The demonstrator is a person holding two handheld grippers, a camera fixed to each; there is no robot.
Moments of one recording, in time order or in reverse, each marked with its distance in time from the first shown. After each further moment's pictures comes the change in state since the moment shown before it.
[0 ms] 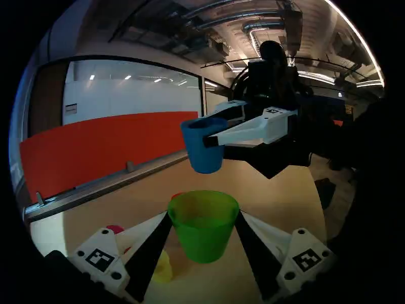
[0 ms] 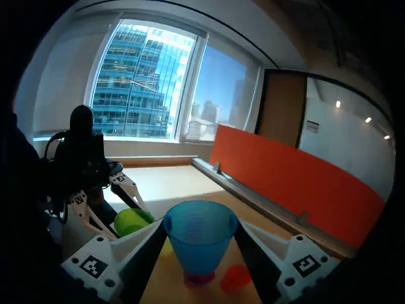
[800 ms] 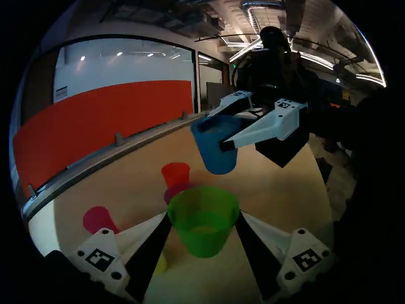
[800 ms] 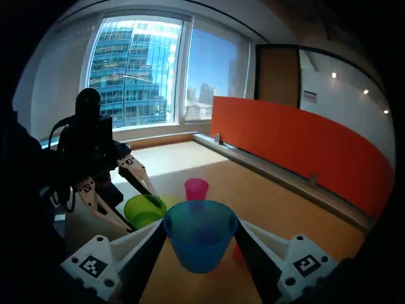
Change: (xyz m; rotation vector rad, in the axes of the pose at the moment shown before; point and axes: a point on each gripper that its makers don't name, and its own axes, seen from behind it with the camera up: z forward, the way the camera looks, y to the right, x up) left arm -0.059 0.006 0.031 -0.053 -0.194 0.006; right arm -0.093 -0.002 -0.007 0.029 -0.117 0.126
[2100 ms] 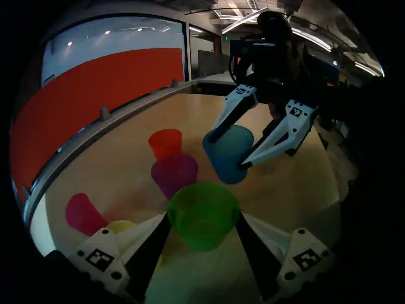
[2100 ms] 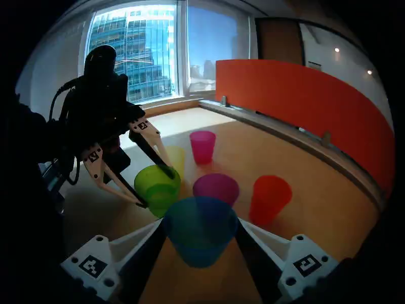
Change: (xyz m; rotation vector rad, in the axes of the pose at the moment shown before) left arm -0.047 0.000 0.027 -0.062 -0.214 0.027; right arm -0.101 -0.010 0.016 0.067 -0.171 0.063
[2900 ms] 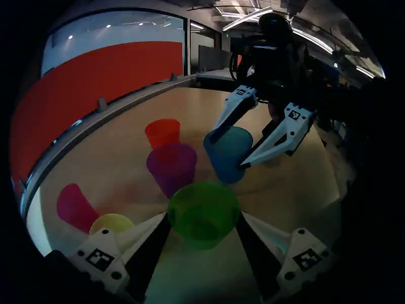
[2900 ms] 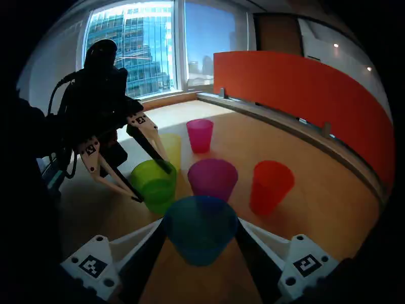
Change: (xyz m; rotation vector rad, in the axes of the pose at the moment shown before) left arm -0.014 0.002 0.010 -0.024 -0.024 -0.028; right arm -0.023 0.003 0.007 0.000 -0.032 0.015
